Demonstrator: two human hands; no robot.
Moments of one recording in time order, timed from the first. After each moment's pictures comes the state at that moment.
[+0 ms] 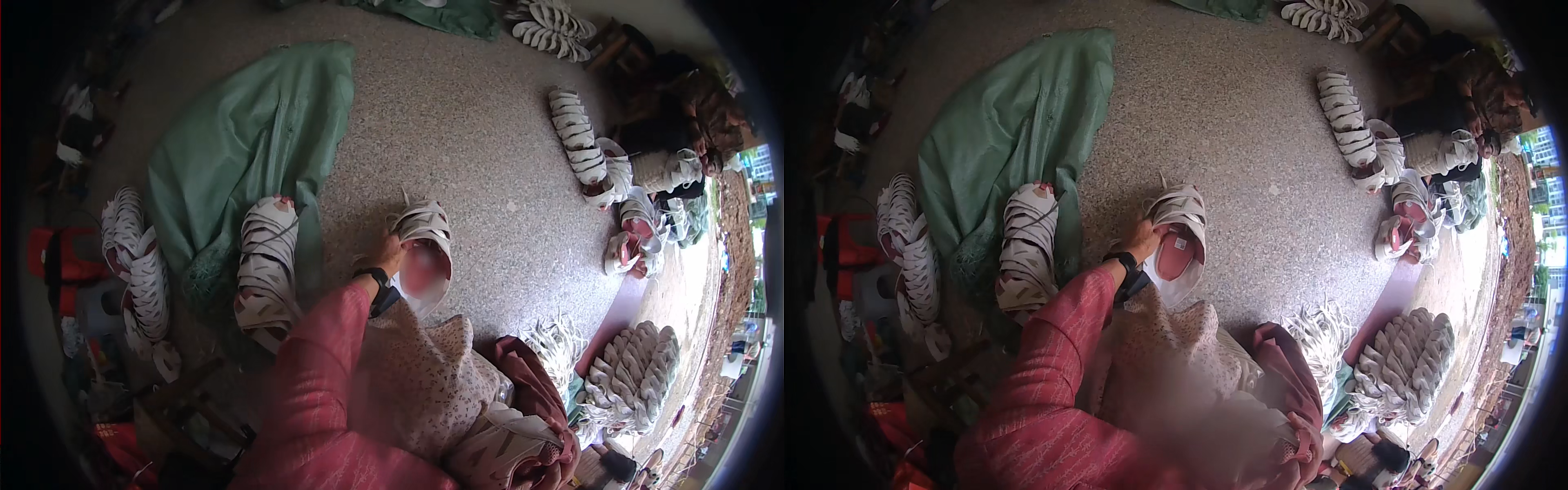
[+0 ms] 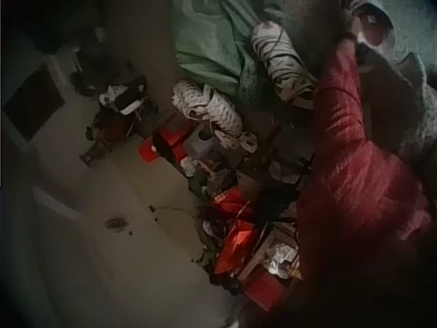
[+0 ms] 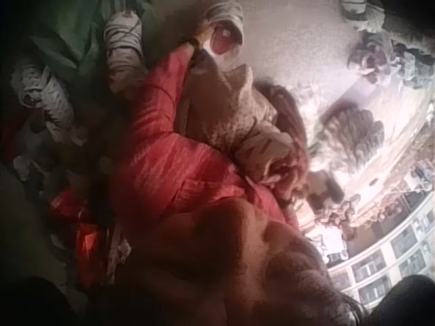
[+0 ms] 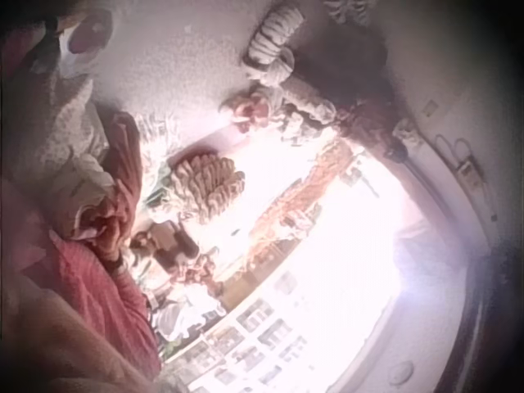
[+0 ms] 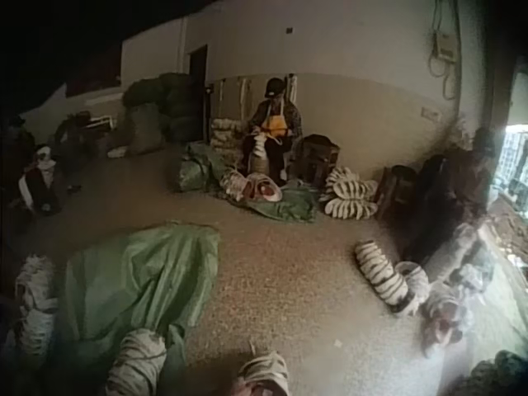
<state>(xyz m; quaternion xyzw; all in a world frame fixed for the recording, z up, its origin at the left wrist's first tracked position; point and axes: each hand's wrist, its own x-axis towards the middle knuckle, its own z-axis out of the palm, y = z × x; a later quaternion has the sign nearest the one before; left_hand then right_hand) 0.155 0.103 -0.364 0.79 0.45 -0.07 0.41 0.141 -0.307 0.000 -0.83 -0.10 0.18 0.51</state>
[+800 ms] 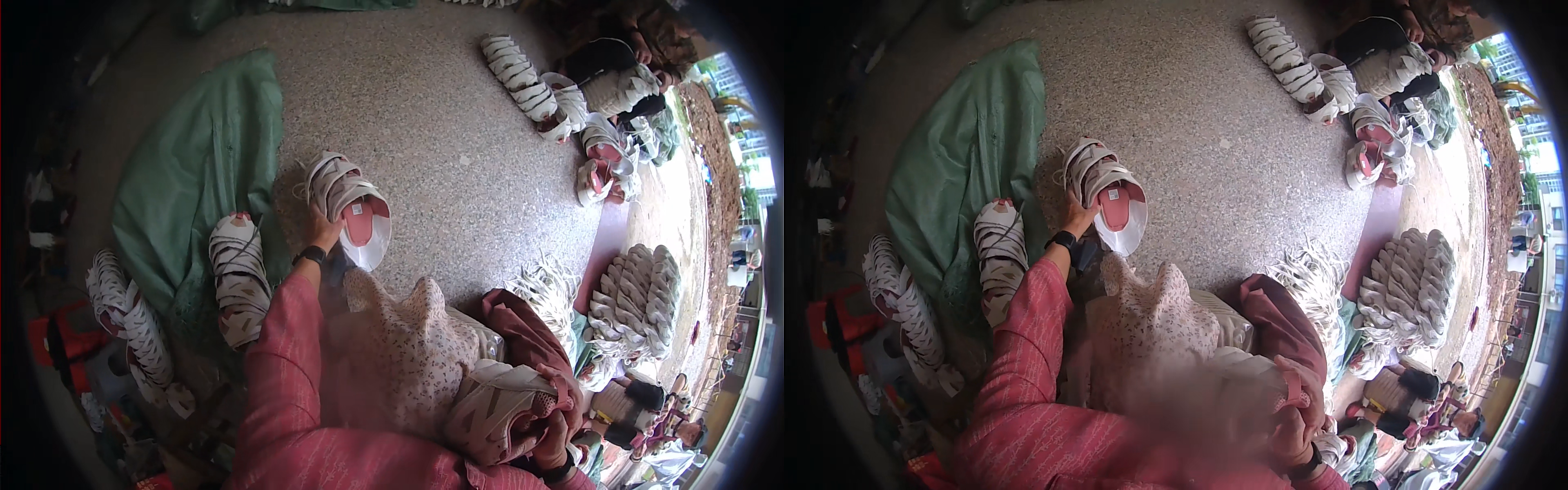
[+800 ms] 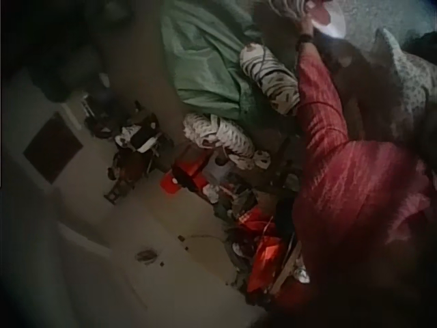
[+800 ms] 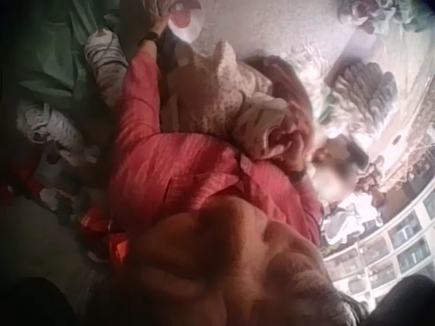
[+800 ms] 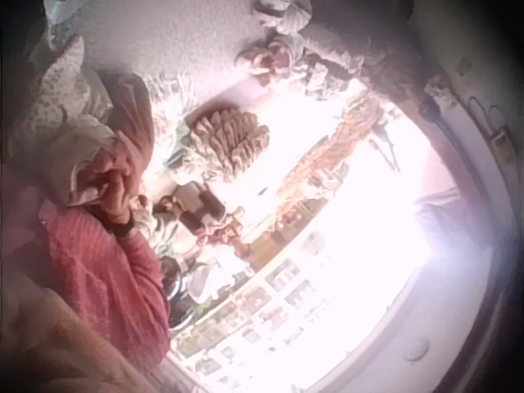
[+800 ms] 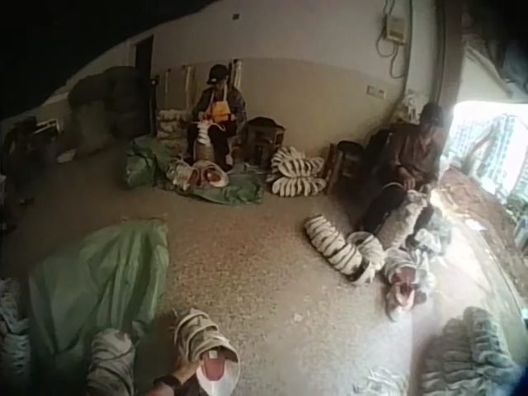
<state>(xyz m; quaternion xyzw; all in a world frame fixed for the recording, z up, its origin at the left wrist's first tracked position) 0.126 0.154 -0.392 0.80 0.49 0.07 0.33 0.126 -0.319 0.004 -0.83 -0.14 0.17 0.50</state>
